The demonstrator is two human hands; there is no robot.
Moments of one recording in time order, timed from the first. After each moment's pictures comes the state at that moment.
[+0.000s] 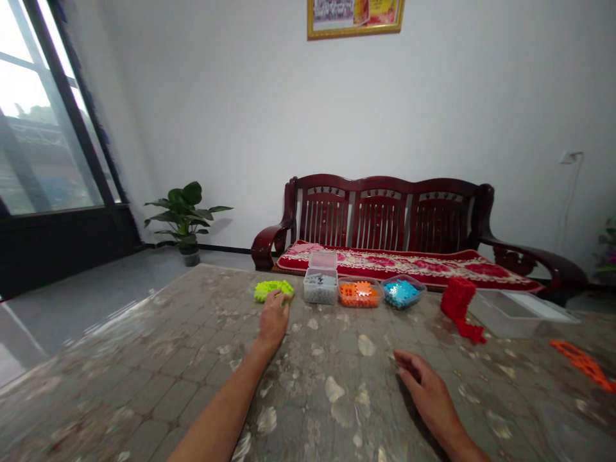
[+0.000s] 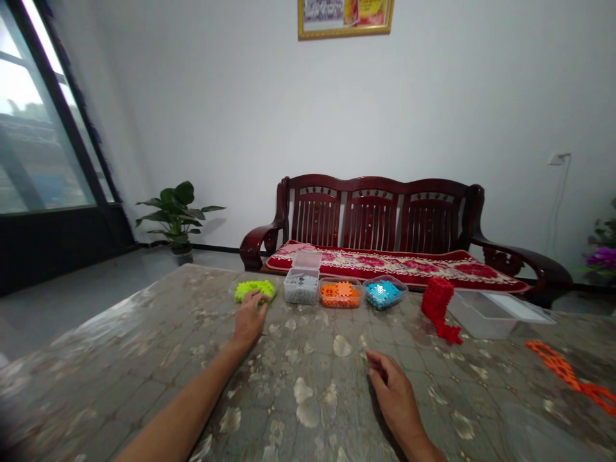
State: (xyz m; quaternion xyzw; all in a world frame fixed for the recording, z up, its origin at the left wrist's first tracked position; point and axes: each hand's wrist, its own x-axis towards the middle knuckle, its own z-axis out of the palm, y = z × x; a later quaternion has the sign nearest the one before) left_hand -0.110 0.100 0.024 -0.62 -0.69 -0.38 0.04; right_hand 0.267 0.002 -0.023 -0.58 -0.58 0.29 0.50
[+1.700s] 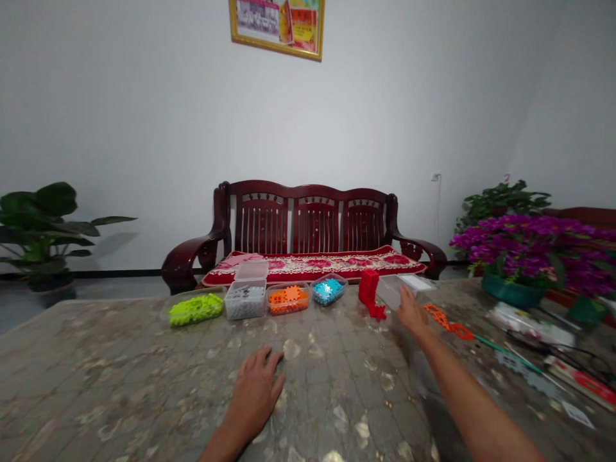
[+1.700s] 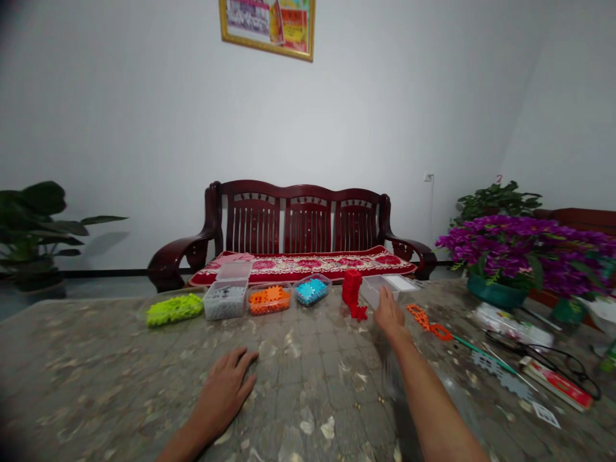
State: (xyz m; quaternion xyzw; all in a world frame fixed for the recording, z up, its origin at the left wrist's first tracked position) left_hand 0.038 0.008 0.004 -0.80 -0.58 -0.17 -0.04; right_hand 0.474 0.070 0.063 -0.80 -0.51 -0.04 0.30
